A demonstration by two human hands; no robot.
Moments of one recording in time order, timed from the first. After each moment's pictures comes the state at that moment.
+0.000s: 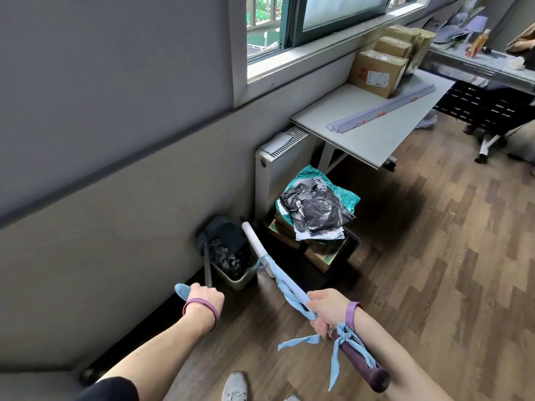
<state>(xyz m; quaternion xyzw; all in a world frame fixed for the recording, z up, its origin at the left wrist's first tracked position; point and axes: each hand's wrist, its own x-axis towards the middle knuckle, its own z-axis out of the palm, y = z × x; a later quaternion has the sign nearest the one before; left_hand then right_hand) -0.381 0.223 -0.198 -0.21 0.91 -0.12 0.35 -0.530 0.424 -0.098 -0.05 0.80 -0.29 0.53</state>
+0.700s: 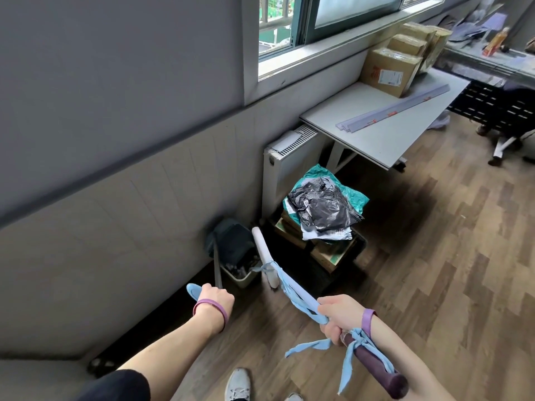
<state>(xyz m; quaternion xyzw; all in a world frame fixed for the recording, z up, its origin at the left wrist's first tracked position) -0.378 0.229 -0.206 -0.19 0.92 -0.10 0.34 -0.531 0.433 -0.099 0.02 0.75 -0.34 0.57</state>
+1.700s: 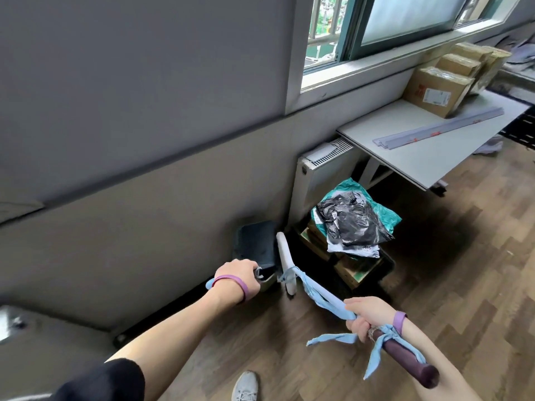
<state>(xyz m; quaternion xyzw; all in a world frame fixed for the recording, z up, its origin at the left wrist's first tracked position) -0.382 0.222 -0.134 -0.42 0.88 0.19 0.15 -0.556 0.432 -0.104 0.07 0.71 -0.37 0.60</state>
